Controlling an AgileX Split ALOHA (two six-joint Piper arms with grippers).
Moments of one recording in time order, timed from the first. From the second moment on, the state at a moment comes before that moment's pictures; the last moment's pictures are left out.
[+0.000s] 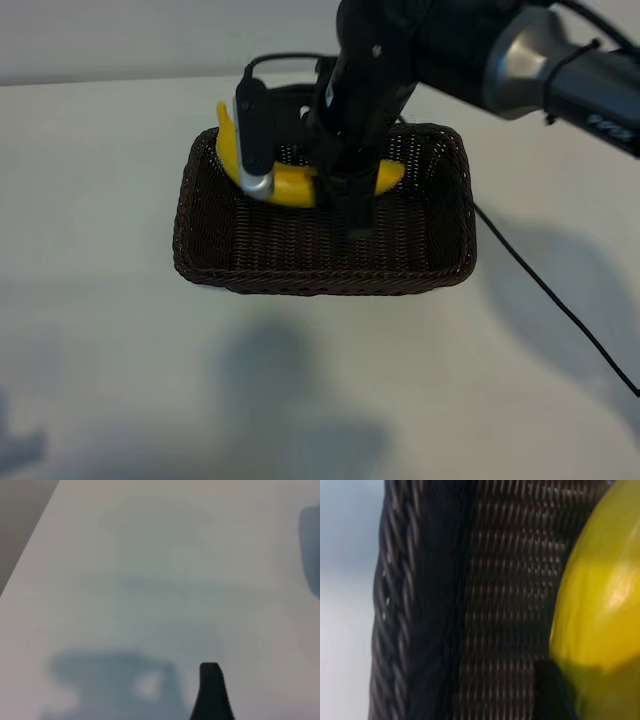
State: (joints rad) left arm 0.13 -0.01 -0.50 0.02 1.05 -0.04; right arm 0.73 2.03 -1.70 0.08 0.95 -1.03
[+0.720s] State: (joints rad) left arm 0.13 -0.01 -0.50 0.02 1.05 -0.04; right arm 0.73 2.10 -1.70 0.07 0.99 -1.01
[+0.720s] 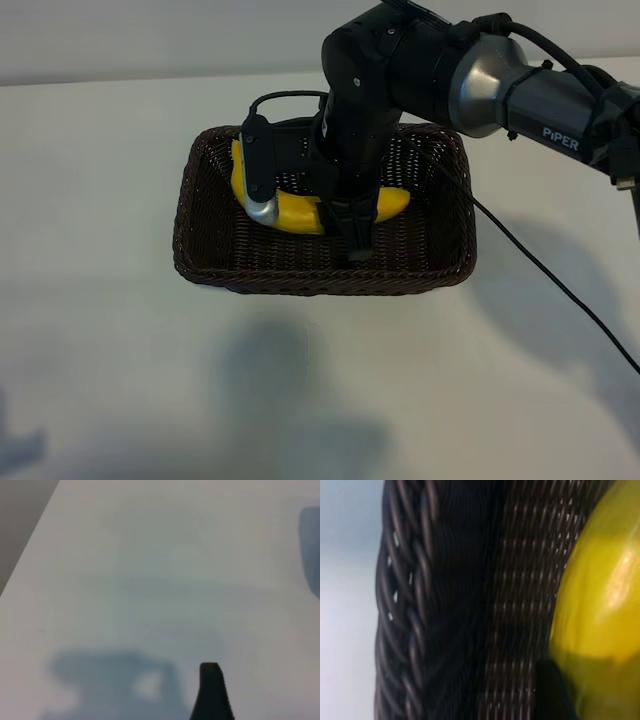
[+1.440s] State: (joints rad) left arm 0.13 -0.01 -0.50 0.02 1.05 -0.04; right arm 0.73 2.07 -1.70 0.06 1.01 -0.90
